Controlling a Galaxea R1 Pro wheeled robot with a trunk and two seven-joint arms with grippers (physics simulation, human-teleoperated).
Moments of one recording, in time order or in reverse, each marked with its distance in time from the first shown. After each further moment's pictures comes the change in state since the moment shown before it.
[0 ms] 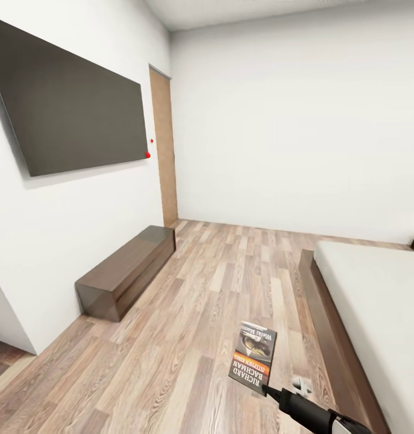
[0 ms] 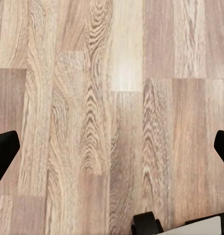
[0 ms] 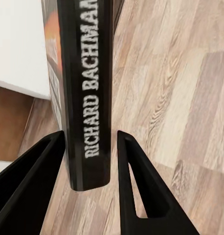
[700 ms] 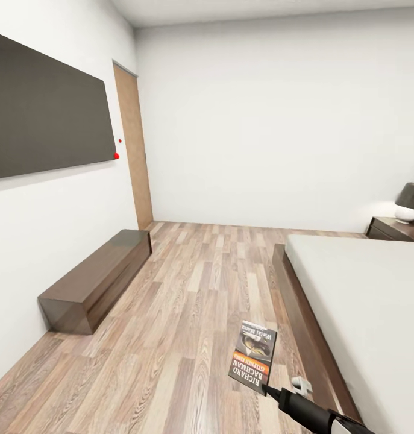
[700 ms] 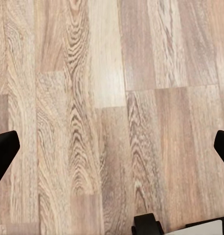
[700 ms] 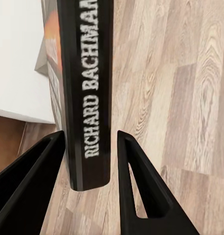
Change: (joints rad) left arm 0.000 -0.001 0.009 0.000 0.012 0.000 0.015; right arm 0.000 0.002 -0.005 0.000 -0.001 0.000 -0.001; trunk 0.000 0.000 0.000
